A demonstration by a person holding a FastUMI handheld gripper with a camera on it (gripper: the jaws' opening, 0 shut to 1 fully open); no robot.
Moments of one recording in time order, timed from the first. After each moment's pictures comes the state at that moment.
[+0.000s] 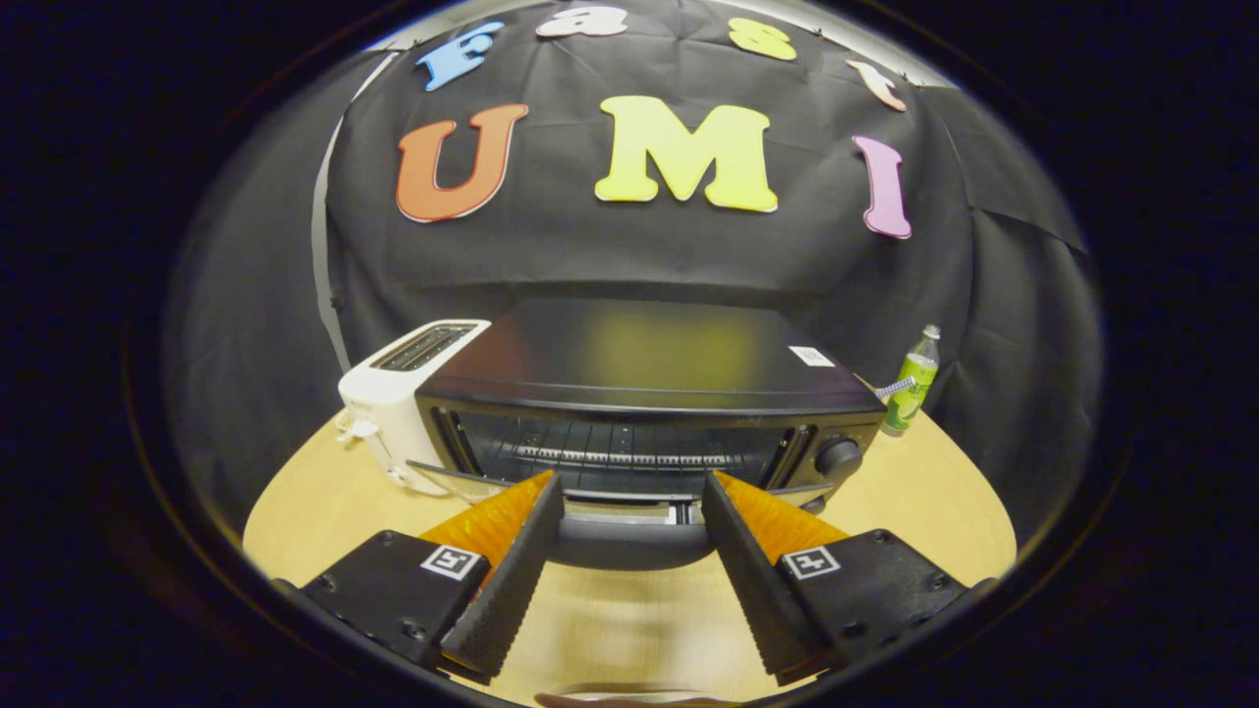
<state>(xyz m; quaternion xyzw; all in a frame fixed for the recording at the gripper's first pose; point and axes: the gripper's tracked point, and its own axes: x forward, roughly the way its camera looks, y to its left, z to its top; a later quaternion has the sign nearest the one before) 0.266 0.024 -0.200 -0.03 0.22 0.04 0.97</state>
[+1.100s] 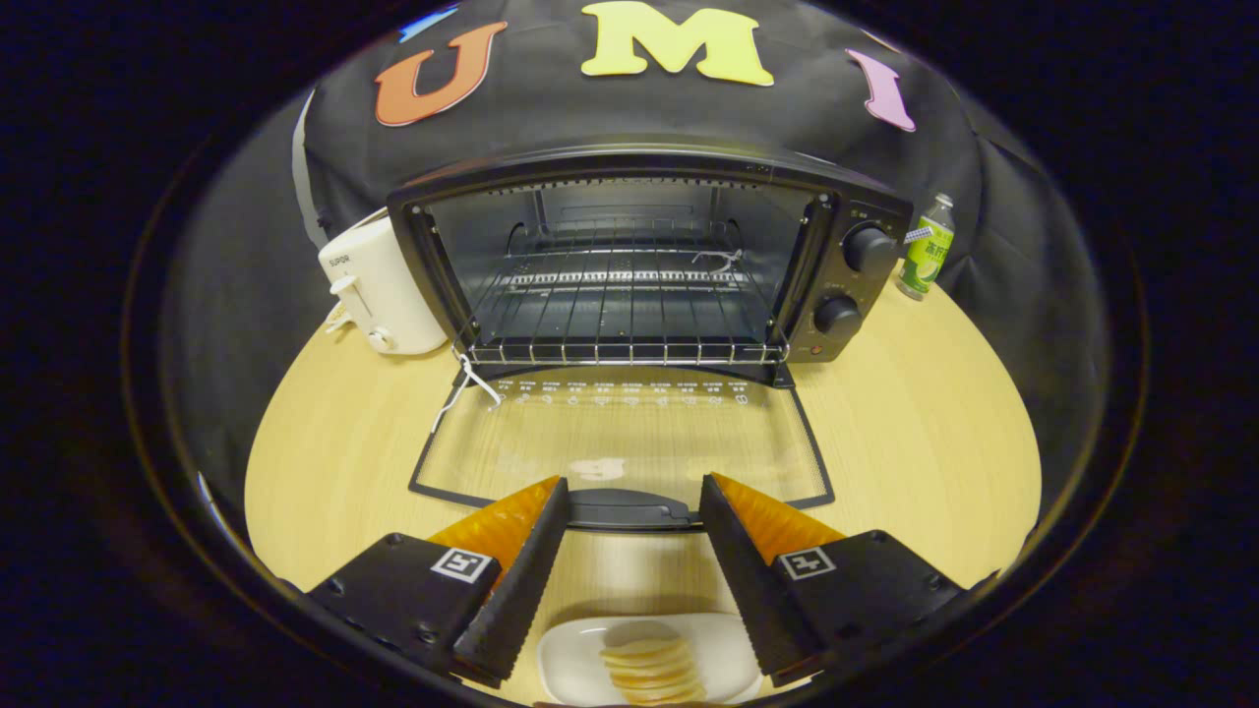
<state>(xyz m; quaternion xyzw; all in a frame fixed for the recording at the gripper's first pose) 0.194 0.020 -0.307 -0.01 0.38 0.04 0.92</state>
